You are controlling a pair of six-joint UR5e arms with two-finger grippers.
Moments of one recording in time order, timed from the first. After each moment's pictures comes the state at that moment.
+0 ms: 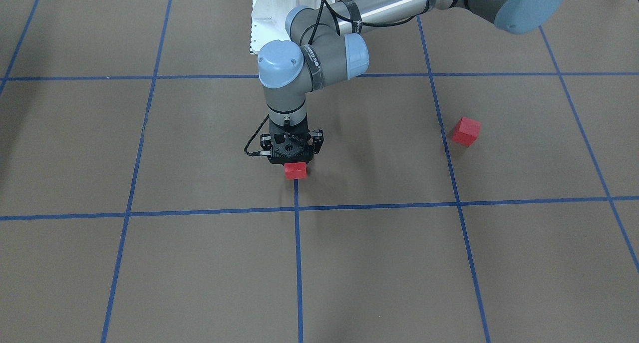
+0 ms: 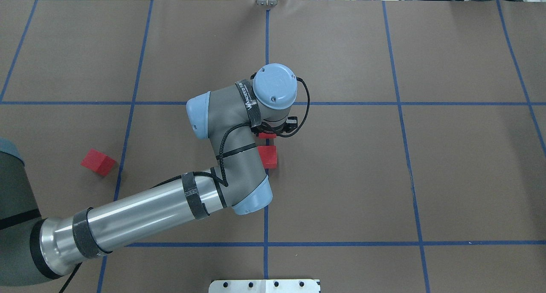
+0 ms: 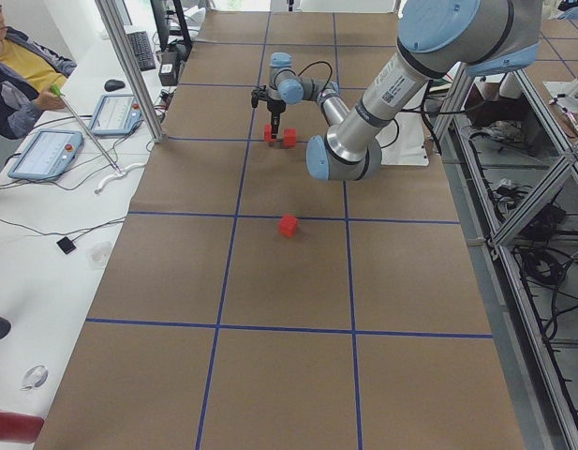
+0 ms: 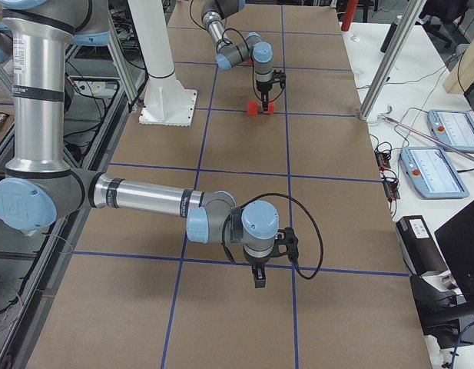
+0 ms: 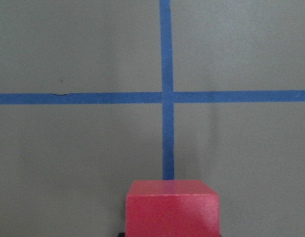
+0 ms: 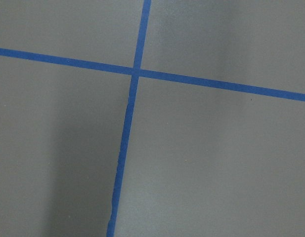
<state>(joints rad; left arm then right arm) -0.50 -2.57 -1.26 -1.62 -1.78 -1.25 1.59 -1.67 1.57 -1.44 2.34 -0.13</state>
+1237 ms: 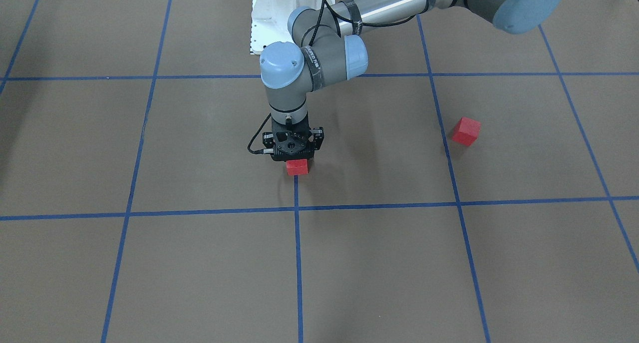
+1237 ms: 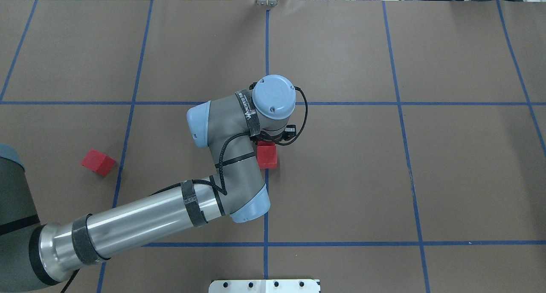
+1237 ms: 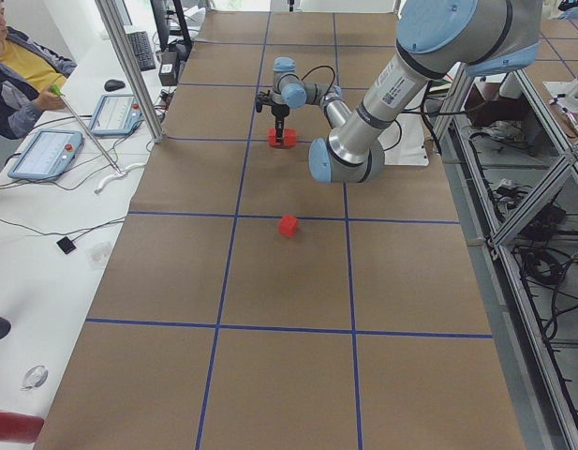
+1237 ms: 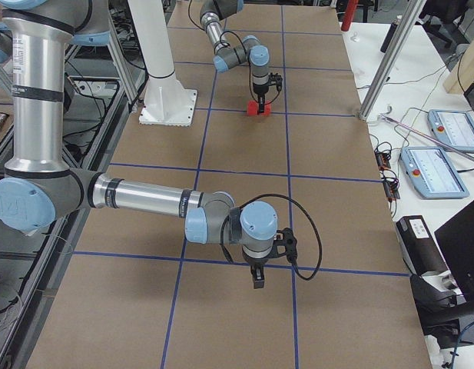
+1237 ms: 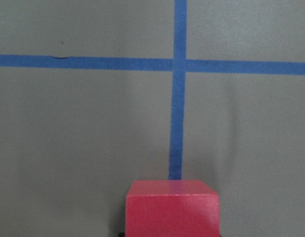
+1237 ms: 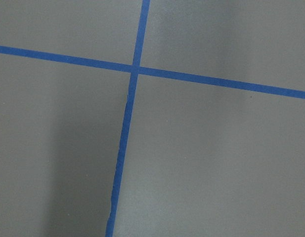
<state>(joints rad) -0.48 -2.55 -1.26 -1.63 -1.78 -1.26 1.59 -1.67 1.57 -1.44 2.34 -0.13</state>
